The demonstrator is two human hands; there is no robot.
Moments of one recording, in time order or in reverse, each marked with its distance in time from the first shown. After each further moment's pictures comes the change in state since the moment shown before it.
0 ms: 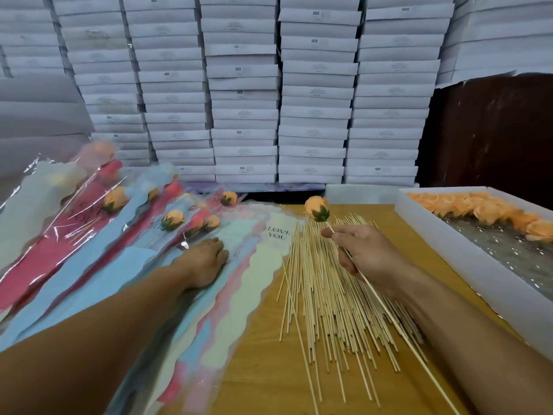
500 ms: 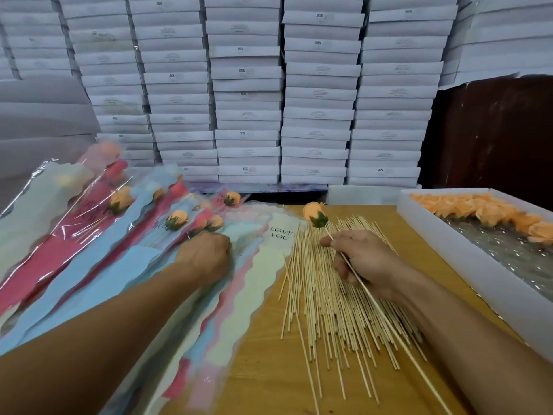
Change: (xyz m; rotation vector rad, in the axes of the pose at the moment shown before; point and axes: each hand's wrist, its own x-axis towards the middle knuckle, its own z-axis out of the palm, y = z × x) left_hand -0.017 0.027 -0.016 0.204 0.189 -0.084; right_hand -0.005 -0.005 0.004 0.082 -0.047 0.116
